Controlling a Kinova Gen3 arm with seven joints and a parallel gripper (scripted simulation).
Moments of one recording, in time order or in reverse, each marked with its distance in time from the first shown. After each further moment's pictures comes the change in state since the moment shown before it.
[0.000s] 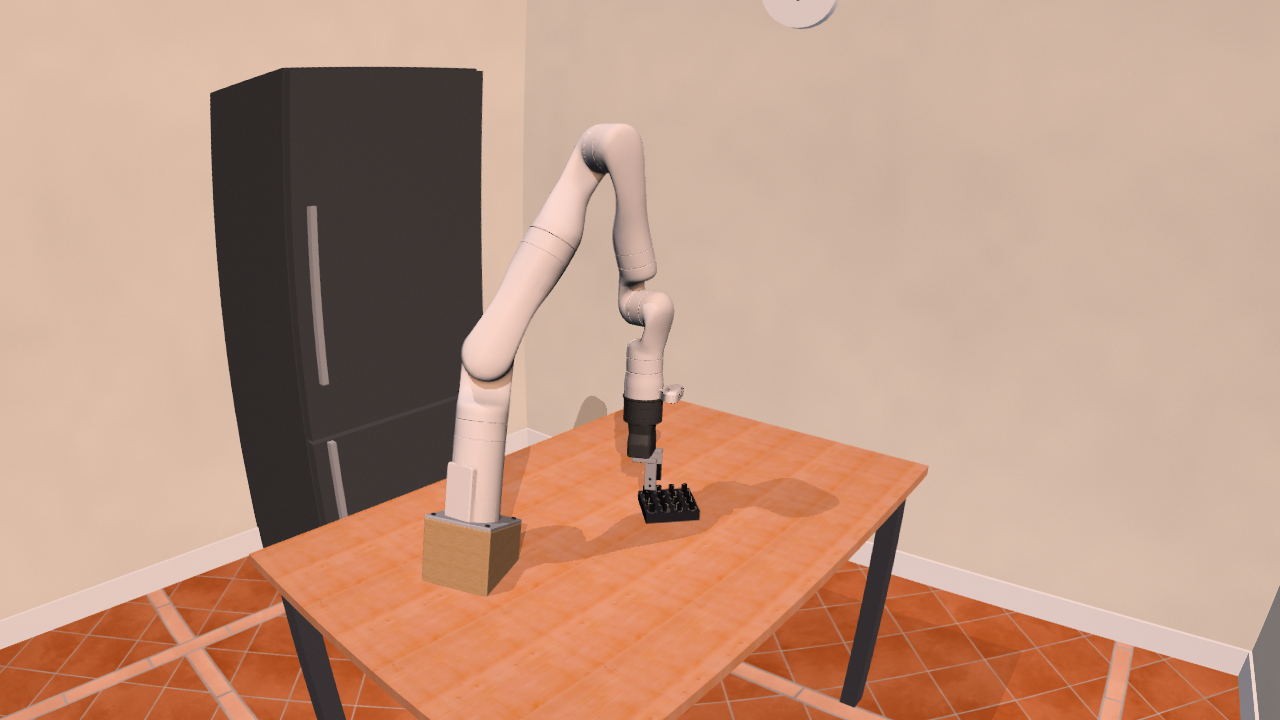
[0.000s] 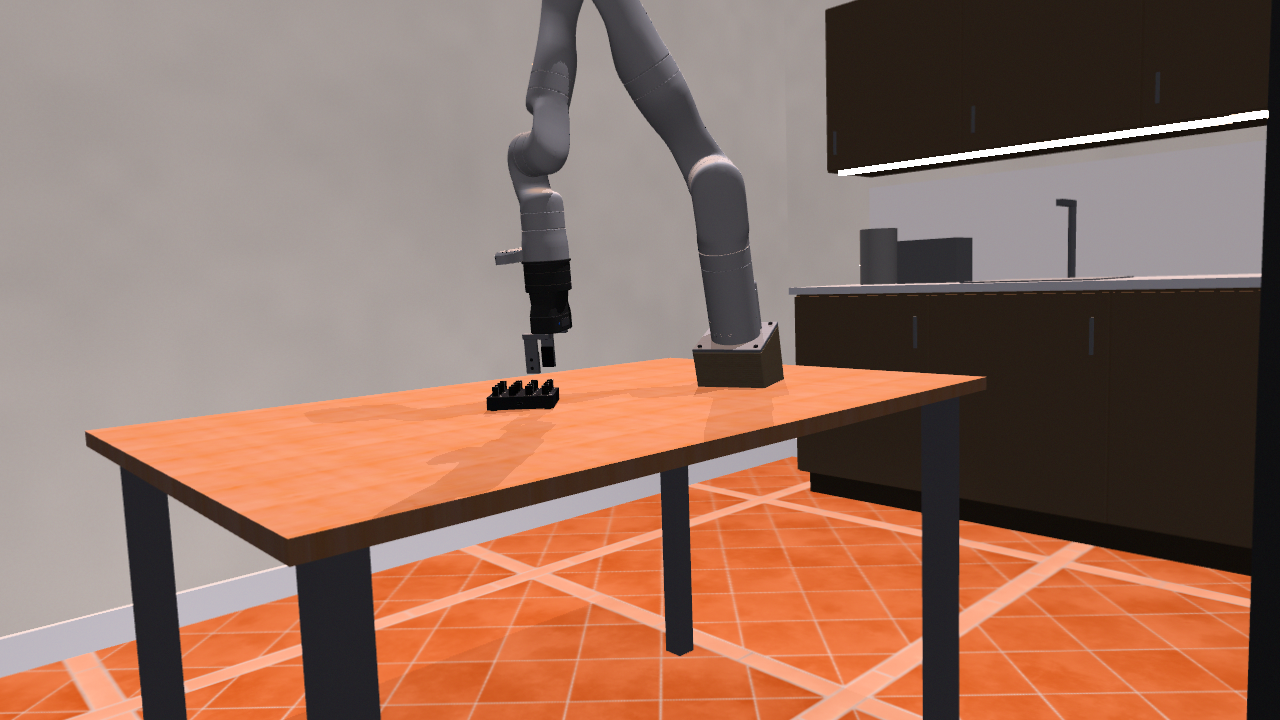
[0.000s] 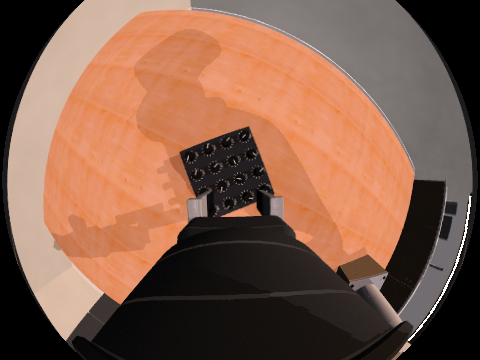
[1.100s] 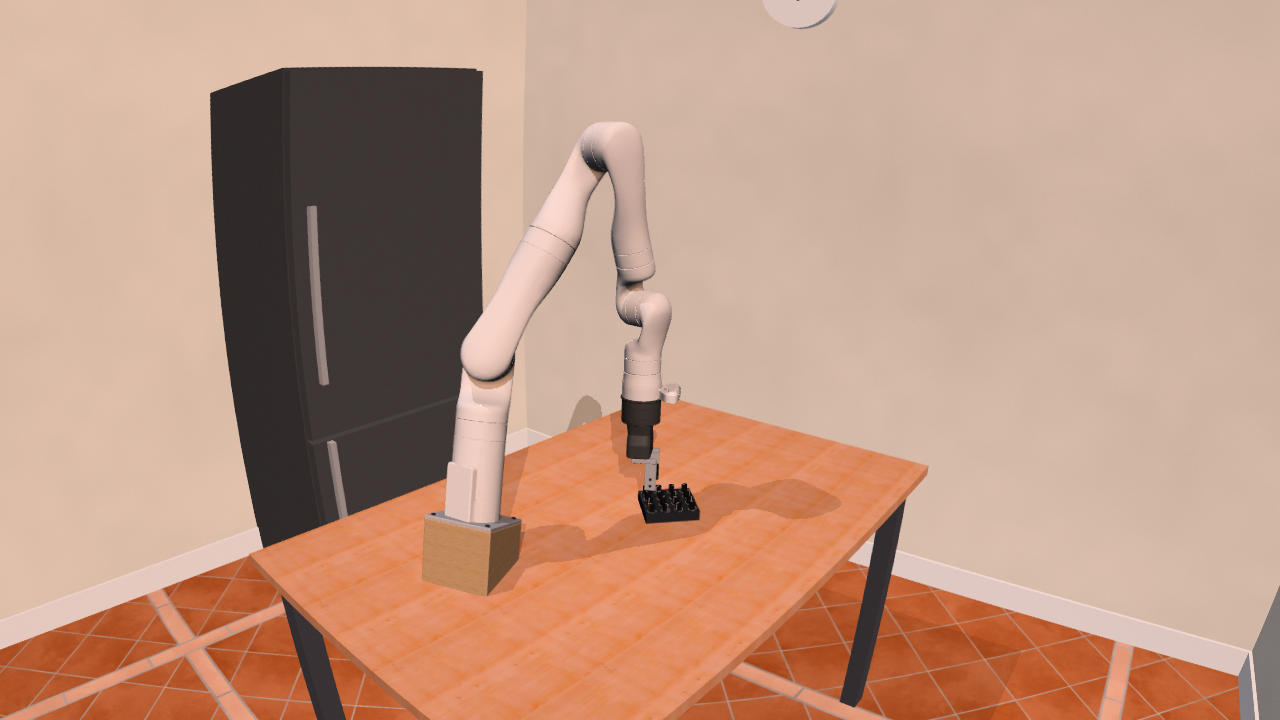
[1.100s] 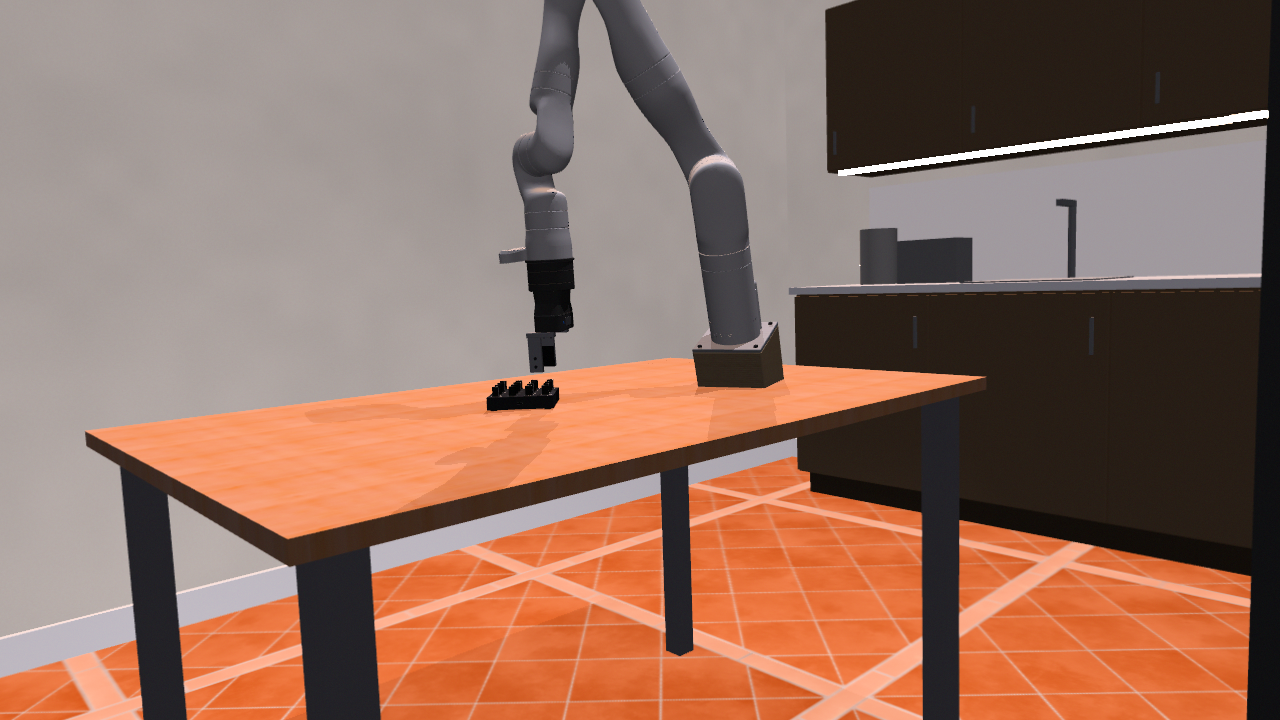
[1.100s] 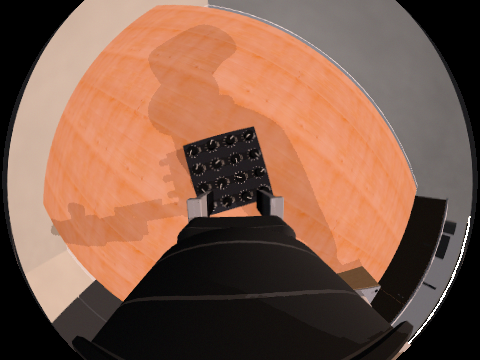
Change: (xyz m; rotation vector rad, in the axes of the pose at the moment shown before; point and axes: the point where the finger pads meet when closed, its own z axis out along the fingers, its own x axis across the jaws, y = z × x) arm 0.003 0.002 -0.001 0.001 -0.020 -0.091
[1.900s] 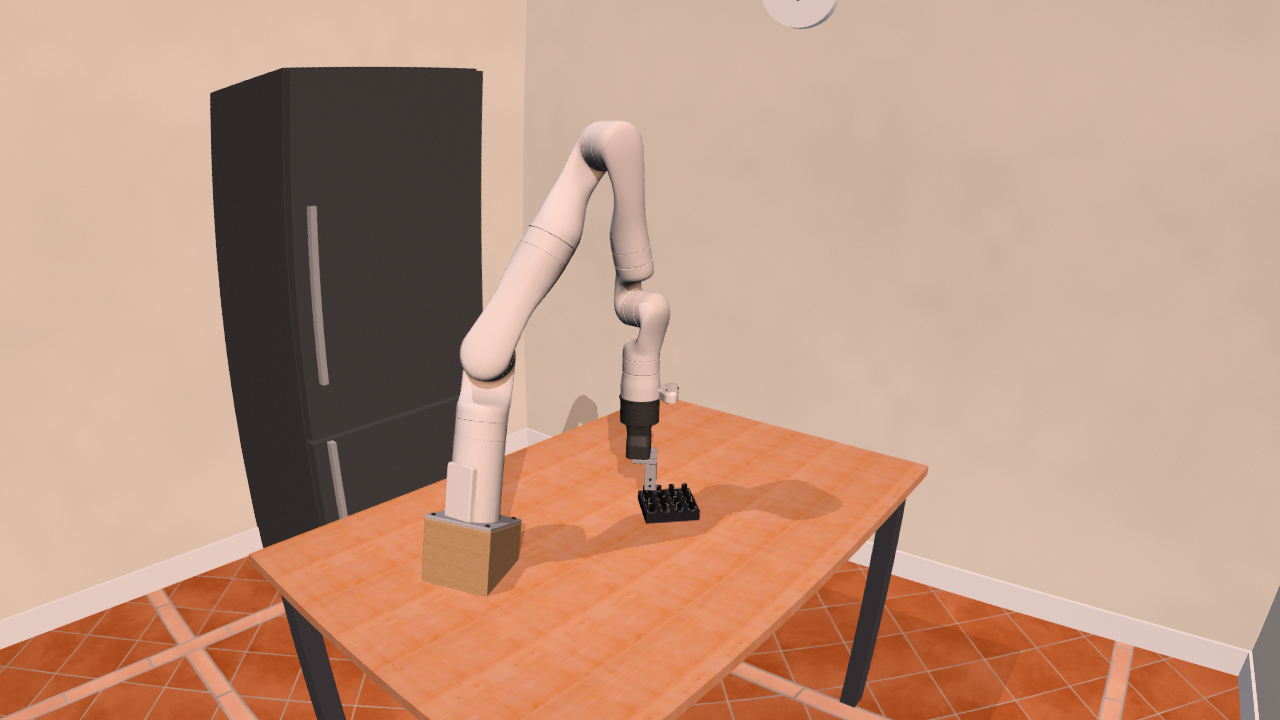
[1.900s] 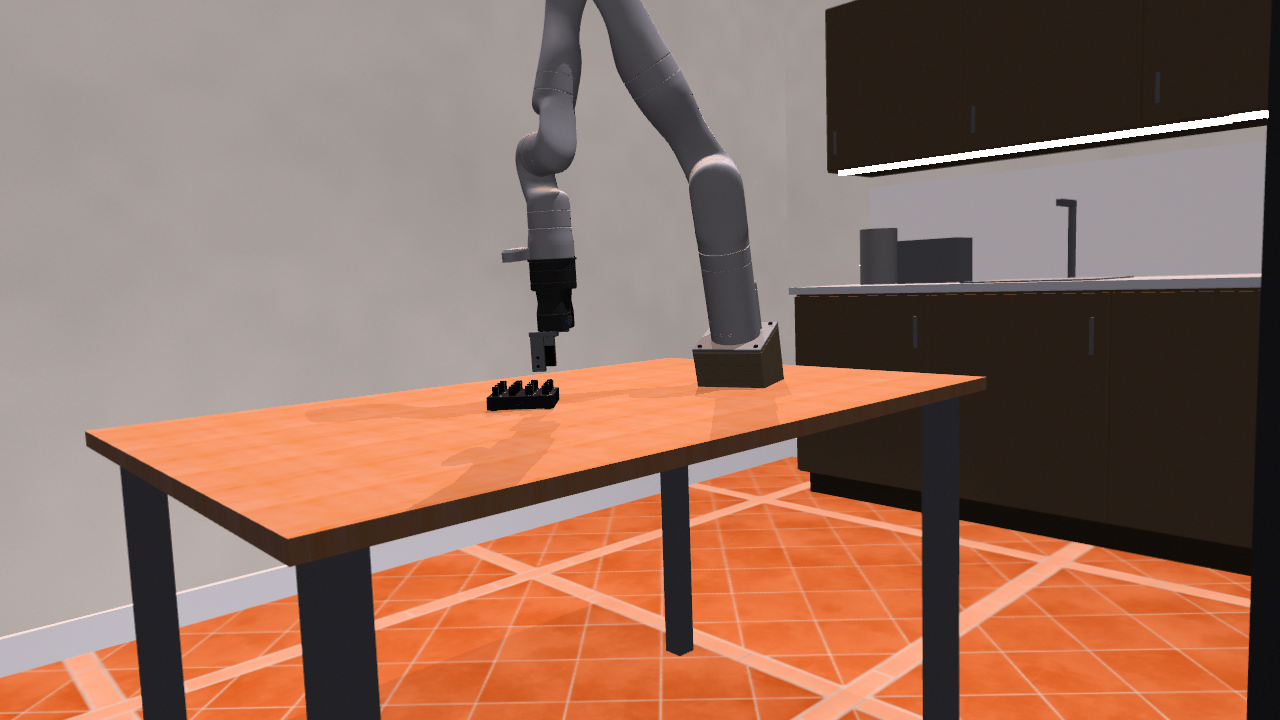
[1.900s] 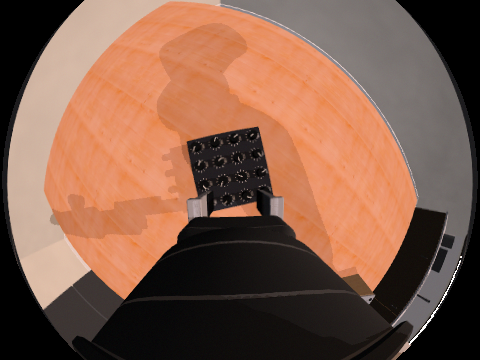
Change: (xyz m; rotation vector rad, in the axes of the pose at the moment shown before) arm 0.001 0.002 -0.001 0.002 -0.014 -0.064
